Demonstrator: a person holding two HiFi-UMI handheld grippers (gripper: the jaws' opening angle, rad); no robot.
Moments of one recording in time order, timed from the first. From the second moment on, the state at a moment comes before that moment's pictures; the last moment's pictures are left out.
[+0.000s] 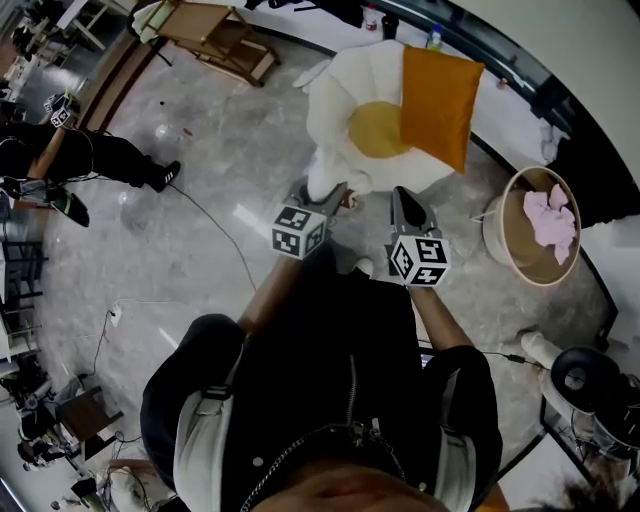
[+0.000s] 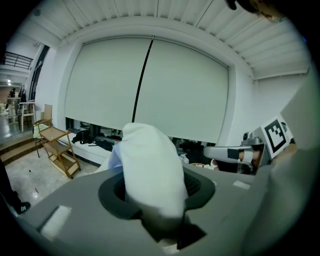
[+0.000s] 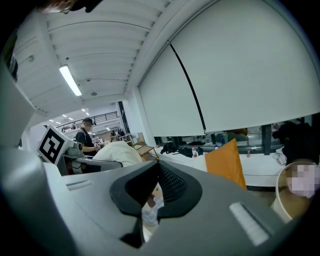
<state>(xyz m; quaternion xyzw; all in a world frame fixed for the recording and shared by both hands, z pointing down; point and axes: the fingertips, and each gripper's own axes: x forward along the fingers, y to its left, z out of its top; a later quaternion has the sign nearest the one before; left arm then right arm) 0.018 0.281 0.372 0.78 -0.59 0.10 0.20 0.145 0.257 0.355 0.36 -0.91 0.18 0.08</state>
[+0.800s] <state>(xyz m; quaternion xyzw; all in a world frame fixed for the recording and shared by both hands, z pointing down) 0.024 0.170 0.386 0.80 -0.55 0.10 0.21 0.146 0.165 0.363 0.39 -0.90 0.18 0.11</state>
